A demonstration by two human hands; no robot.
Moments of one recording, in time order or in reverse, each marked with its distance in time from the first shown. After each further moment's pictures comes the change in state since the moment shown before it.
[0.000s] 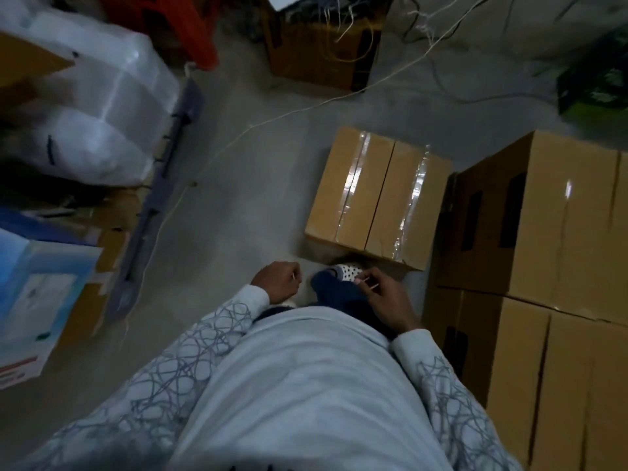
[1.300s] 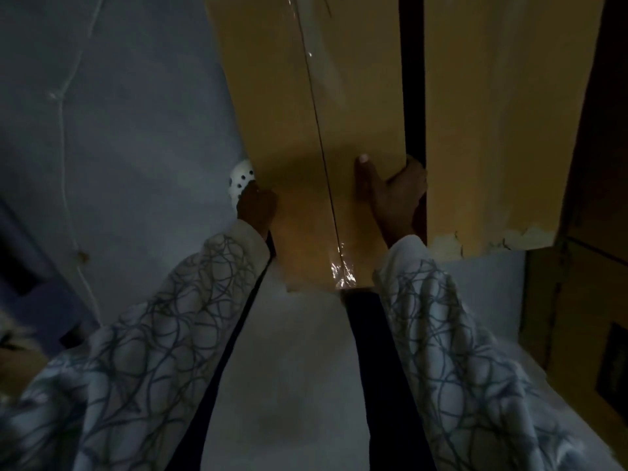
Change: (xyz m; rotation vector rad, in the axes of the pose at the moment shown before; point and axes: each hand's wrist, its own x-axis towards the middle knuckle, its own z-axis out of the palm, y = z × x) left_hand 0.685 -0.134 0.029 -0.430 -0.095 -0.536; right_hand 0.613 0.196 0.110 0.365 0.644 0.758
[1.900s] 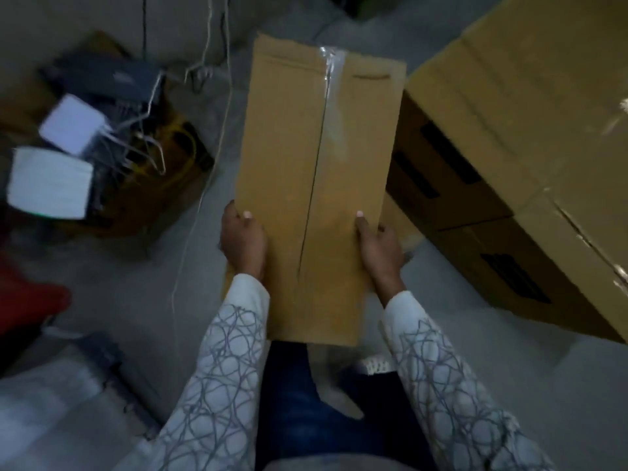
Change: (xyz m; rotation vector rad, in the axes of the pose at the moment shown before) left_hand -0.474 0.225 -0.183 0.195 0.297 0.764; right_hand -0.362 -0.219 -0.328 0.560 0.203 0.191
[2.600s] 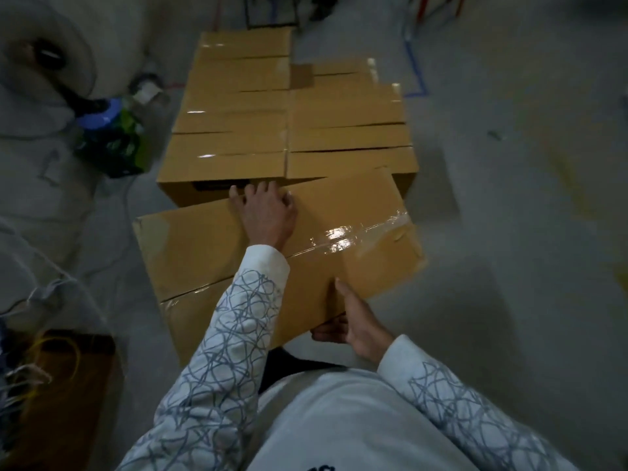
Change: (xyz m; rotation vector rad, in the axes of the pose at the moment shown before) left_hand -0.474 0.089 0.141 0.764 -0.241 1.479; right_hand -0.253 0.292 -0.277 1.127 0.000 0.426
